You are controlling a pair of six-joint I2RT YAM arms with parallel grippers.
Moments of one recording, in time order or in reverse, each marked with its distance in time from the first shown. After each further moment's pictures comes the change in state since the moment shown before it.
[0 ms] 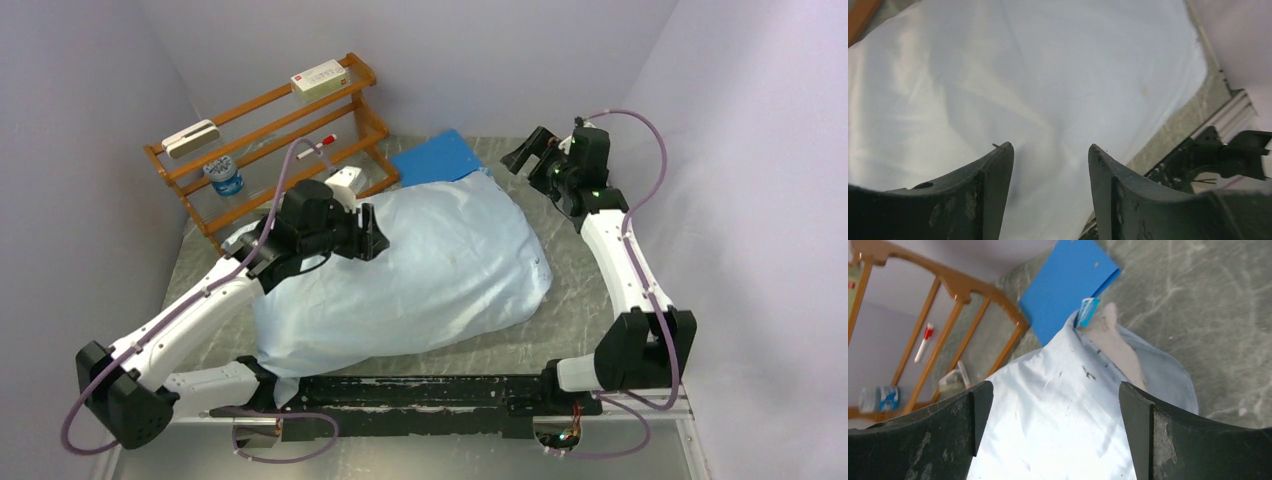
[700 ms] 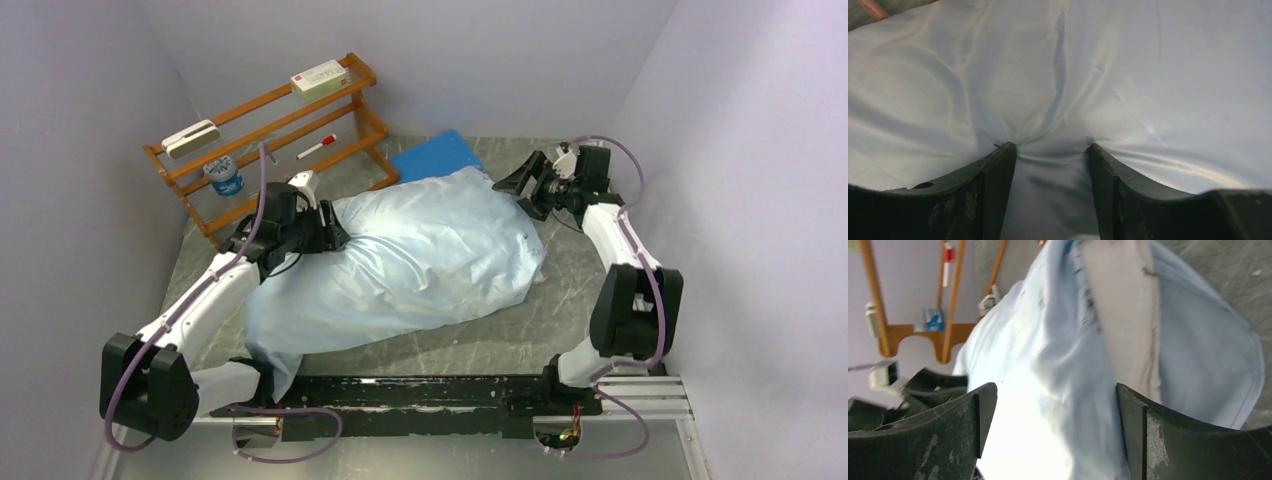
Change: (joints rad) left arm 0.335 0.012 -0.230 0.095 0.006 -0.016; right arm -0.143 0.253 -0.048 0.043 -0.560 -0.037
